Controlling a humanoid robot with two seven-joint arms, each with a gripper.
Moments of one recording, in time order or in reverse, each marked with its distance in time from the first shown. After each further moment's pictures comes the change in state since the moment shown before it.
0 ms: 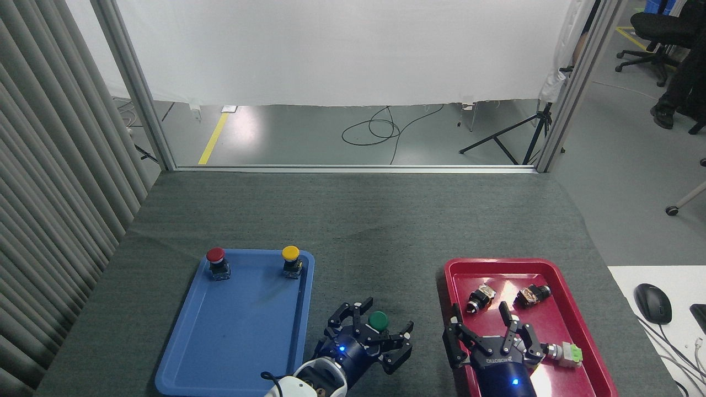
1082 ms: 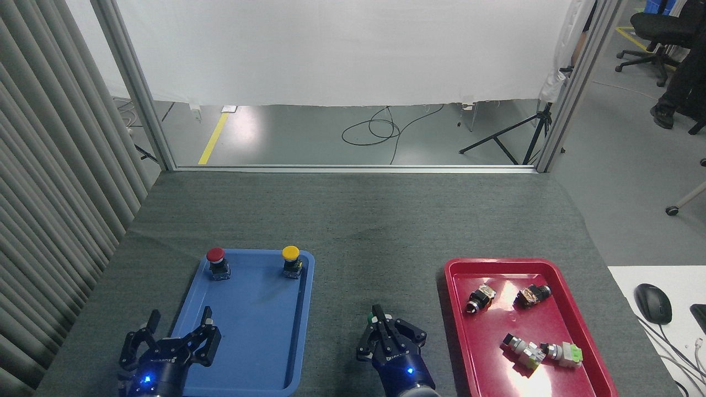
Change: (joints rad) left arm 0.376 0.227 0.622 -0.391 -0.010 0.149 0.002; right arm -0.186 0.105 0.324 0.300 0.000 0.136 -0.001
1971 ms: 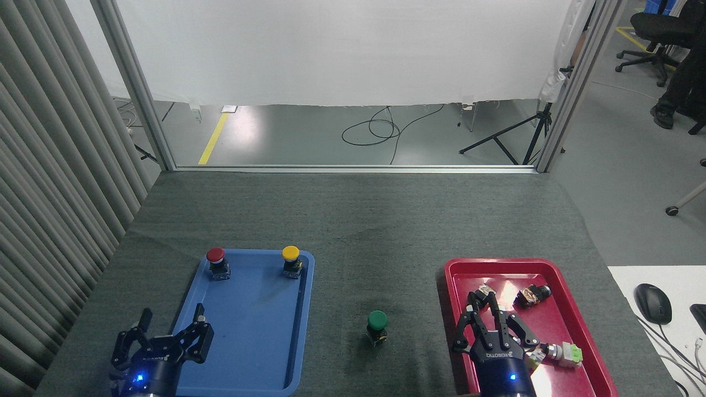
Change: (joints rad) left arm -0.001 -0.004 0.033 -0.008 0.005 -0.006 -0.002; right arm 0.157 -0.151 -0.280 -0.260 -0.005 -0.010 -0.049
